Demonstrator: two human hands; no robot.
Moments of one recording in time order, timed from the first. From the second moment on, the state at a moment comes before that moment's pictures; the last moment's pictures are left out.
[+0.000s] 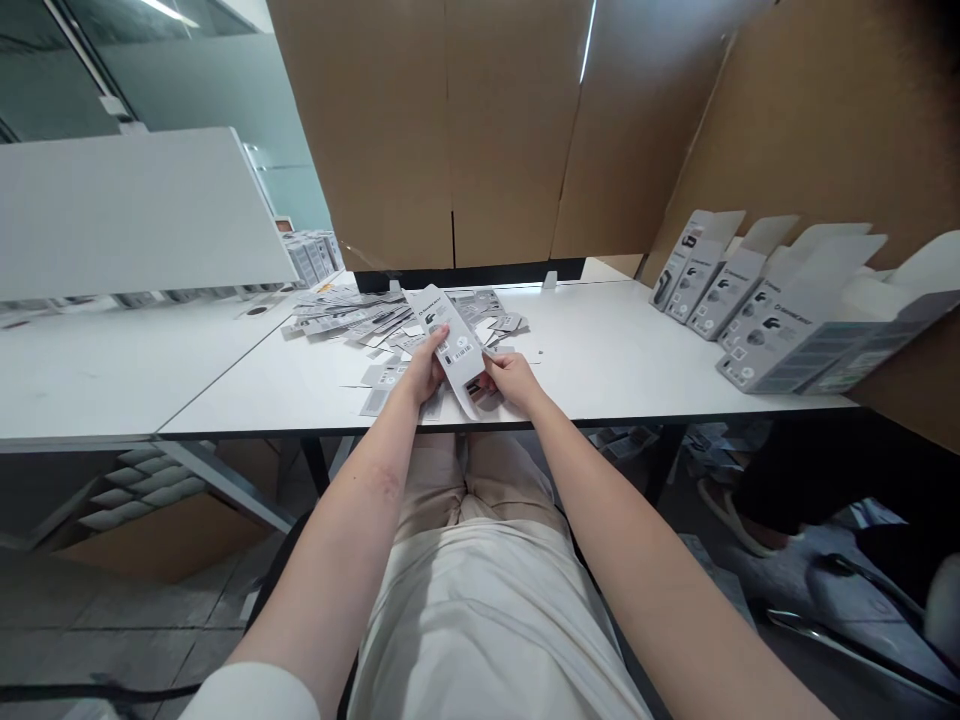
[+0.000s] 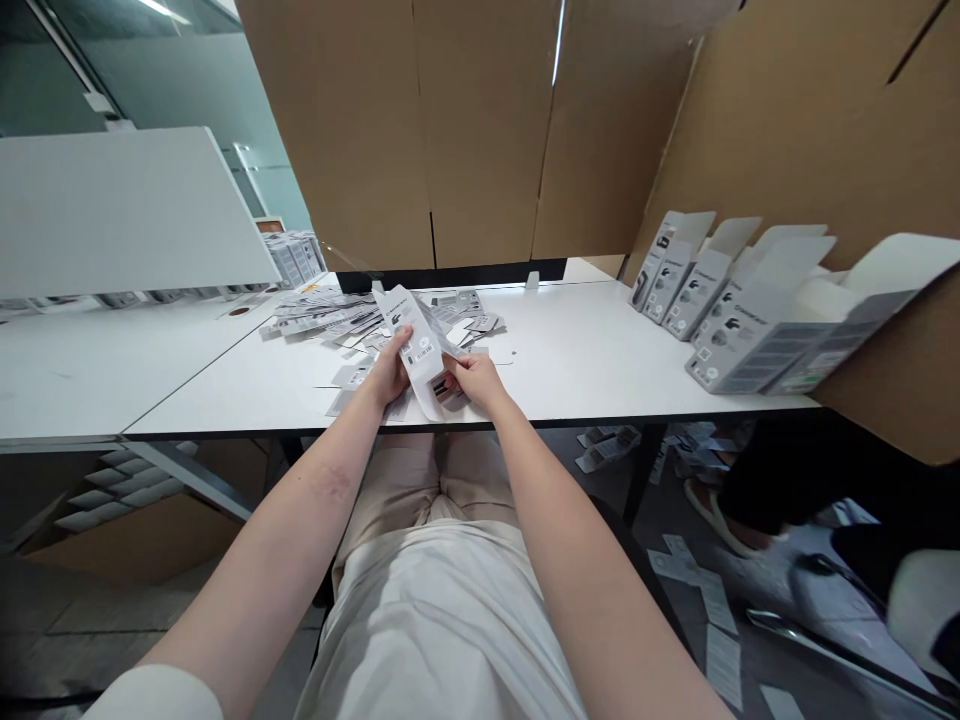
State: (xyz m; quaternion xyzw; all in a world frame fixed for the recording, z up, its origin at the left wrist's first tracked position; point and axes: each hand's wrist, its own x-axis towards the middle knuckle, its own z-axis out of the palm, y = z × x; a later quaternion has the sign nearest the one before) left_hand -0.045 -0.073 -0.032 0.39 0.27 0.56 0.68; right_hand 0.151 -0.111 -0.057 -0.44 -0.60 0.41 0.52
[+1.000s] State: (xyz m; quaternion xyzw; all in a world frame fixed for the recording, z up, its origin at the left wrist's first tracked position) left_hand -0.052 -0.063 -0.033 0.33 0.26 0.60 0.68; right_hand 0.152 -0.116 -0.058 -0.48 -0.63 0.44 0.43
